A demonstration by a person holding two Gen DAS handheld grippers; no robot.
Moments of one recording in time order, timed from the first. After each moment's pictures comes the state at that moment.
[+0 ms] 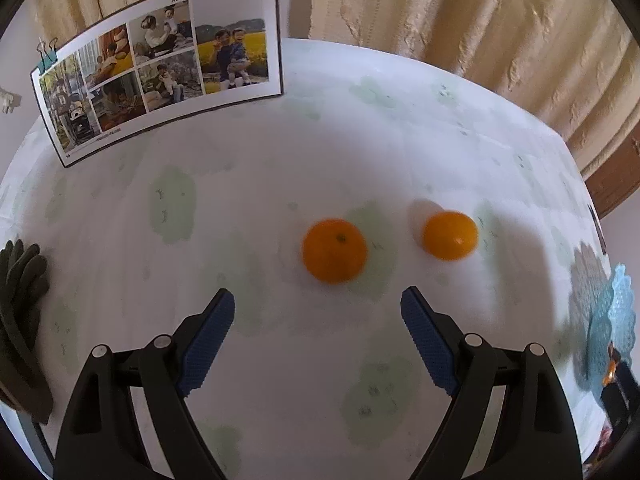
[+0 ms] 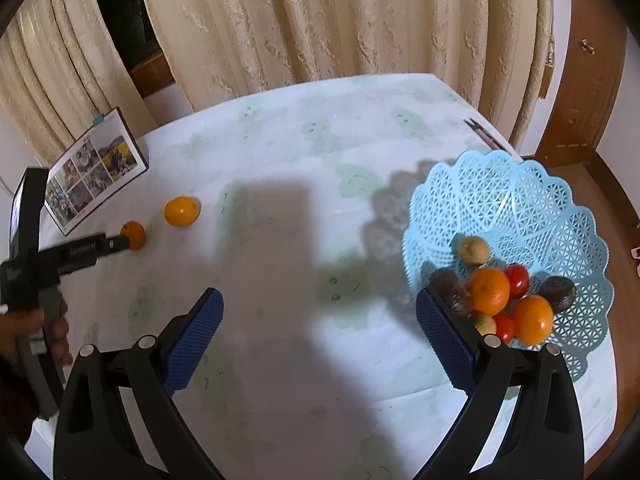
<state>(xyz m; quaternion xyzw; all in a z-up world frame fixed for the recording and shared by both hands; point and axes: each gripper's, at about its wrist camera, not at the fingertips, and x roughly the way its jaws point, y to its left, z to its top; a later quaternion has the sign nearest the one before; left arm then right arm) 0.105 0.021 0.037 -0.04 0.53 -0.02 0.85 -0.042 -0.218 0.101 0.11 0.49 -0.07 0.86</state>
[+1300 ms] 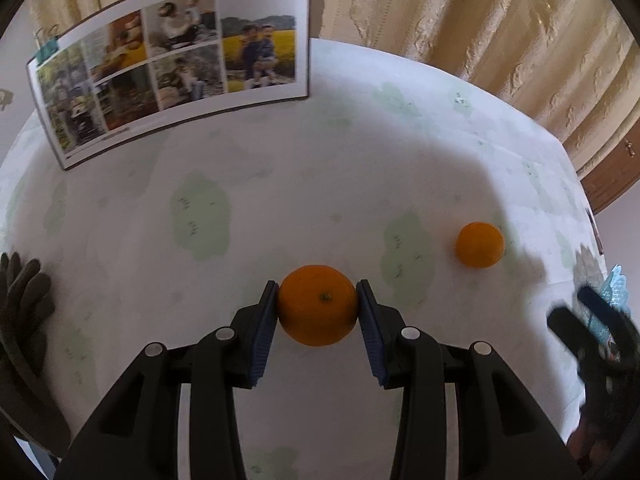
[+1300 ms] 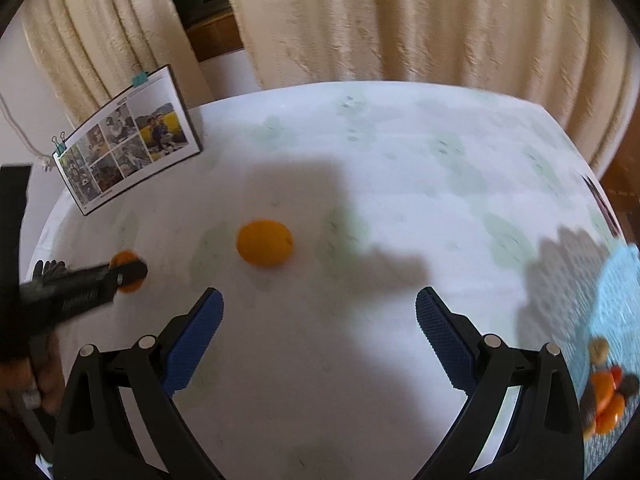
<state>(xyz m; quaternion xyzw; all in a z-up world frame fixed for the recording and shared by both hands) 0.115 0.062 0.033 -0.05 0.53 -0.04 0.84 0.070 -0.128 0.062 0.06 0.51 0.03 0.86</state>
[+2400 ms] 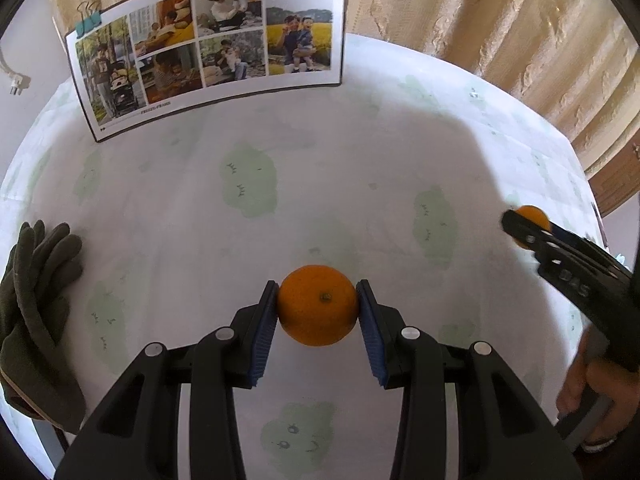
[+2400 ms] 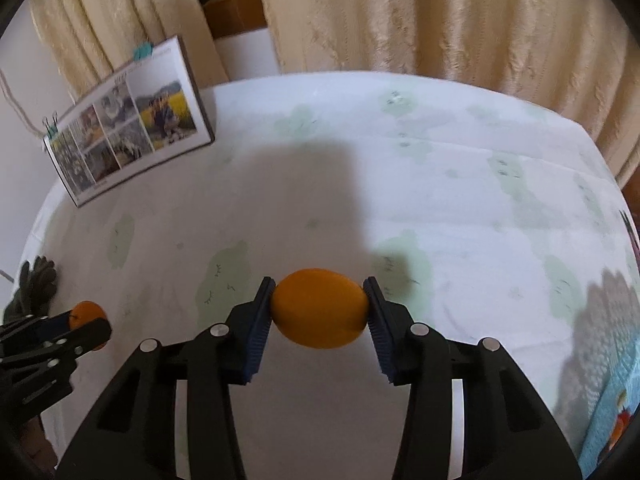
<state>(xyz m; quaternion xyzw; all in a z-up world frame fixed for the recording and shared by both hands) 0.085 0.083 0.037 -0.05 0.54 -0.02 0.84 0.108 -0.101 0.042 0.04 0.53 0.05 0.85</state>
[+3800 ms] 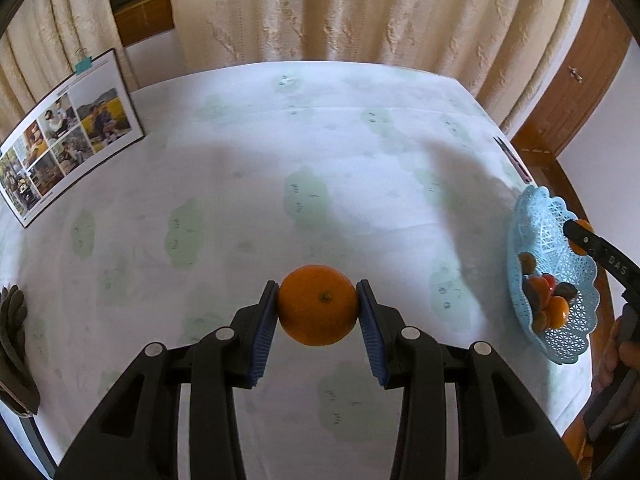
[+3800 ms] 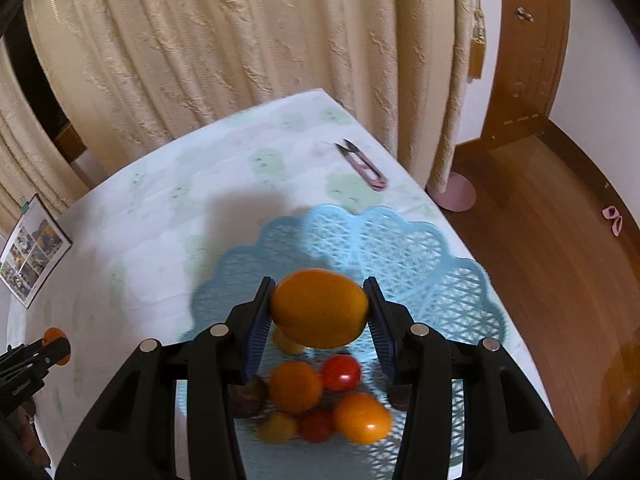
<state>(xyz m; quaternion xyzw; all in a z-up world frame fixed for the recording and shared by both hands) 0.052 -0.120 0.078 0.03 0.51 -0.13 0.85 -0.030 -0.378 0.115 0.15 0.48 -0.17 0.85</state>
